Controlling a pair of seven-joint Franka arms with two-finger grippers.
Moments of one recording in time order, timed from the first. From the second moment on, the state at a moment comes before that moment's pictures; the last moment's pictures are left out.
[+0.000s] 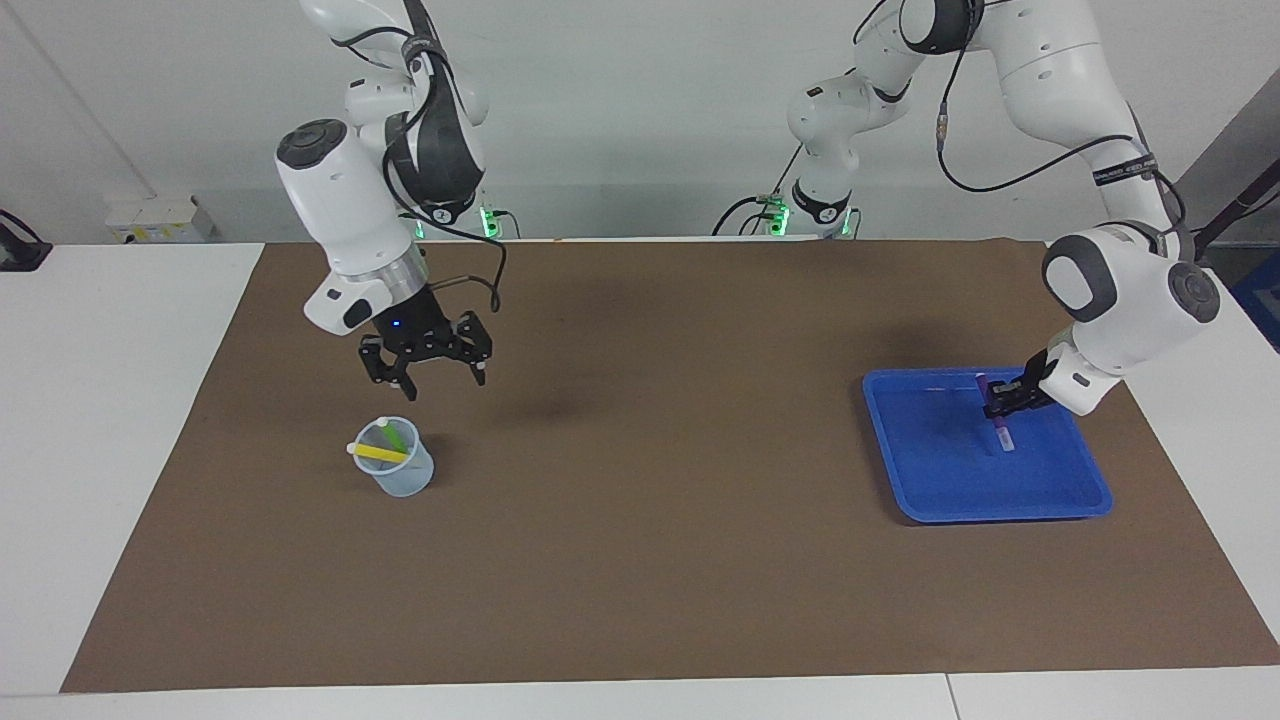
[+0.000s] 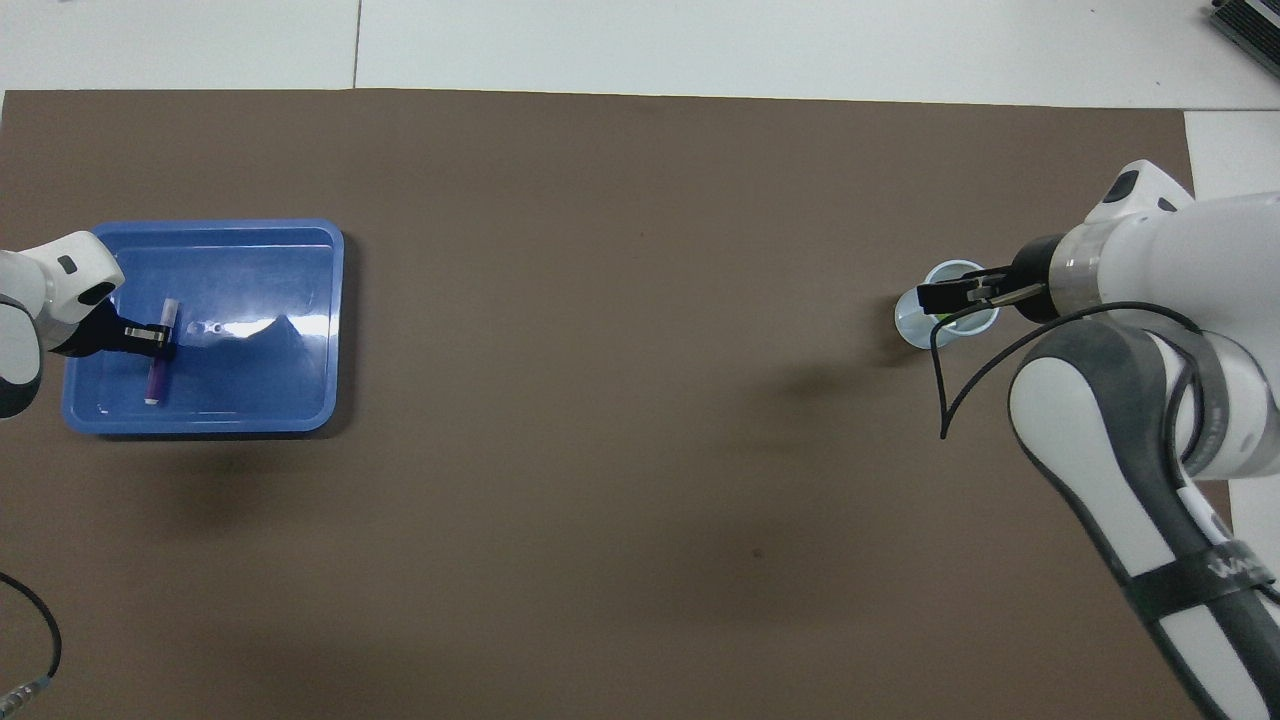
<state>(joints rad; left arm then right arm) 0.27 0.32 -0.11 -1.79 -0.06 1.95 0.10 0.18 0.05 0.03 -1.95 0.17 2.24 0.07</state>
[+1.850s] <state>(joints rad) -0.21 0.28 -0.13 -1.80 -1.00 2.28 -1.18 0.52 0.16 0.03 -1.94 0.37 2.73 0.99</state>
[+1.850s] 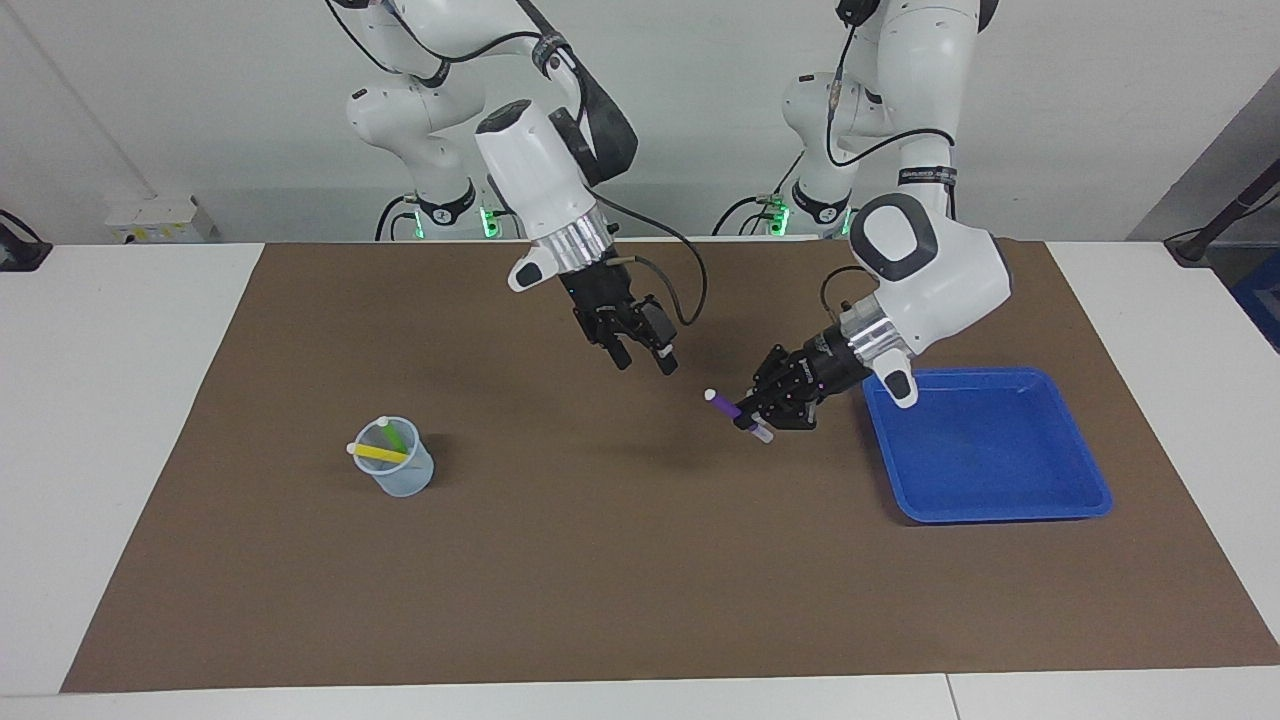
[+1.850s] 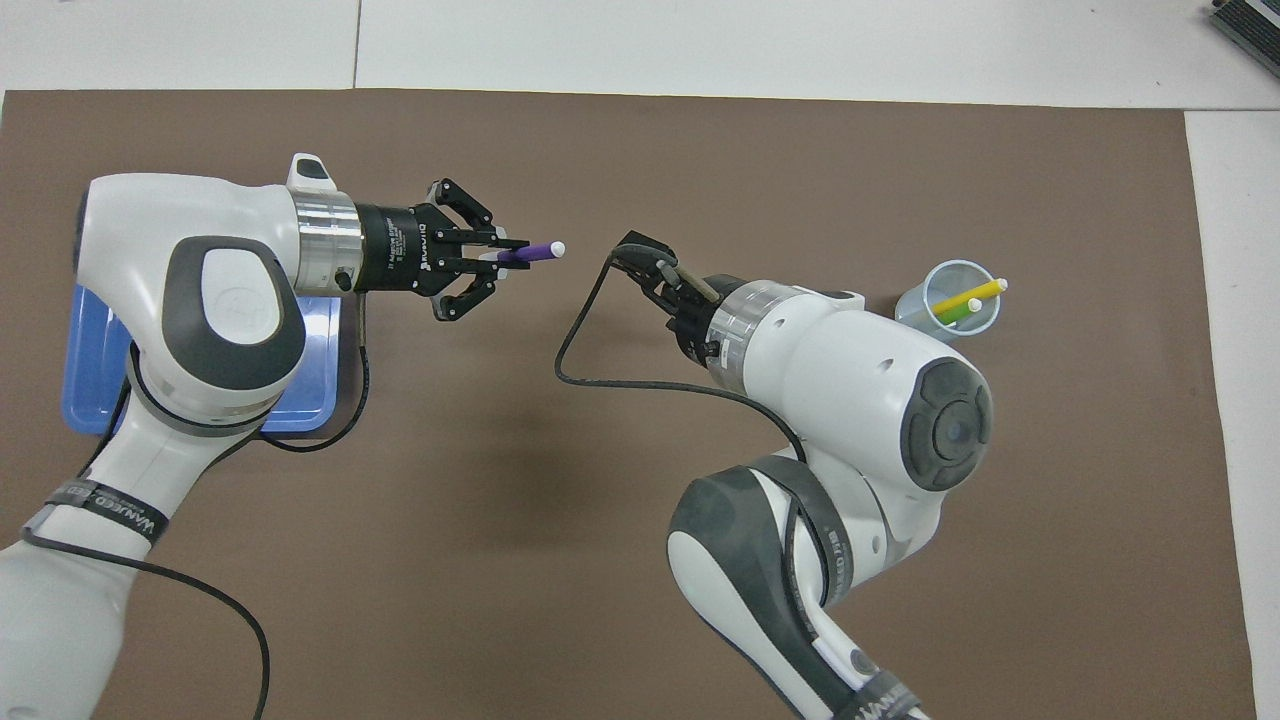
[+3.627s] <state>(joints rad) -0.23 0.29 -0.14 -1.80 -1.02 2.33 -1.21 0.53 0.30 0.03 -1.75 0.37 2.73 0.85</state>
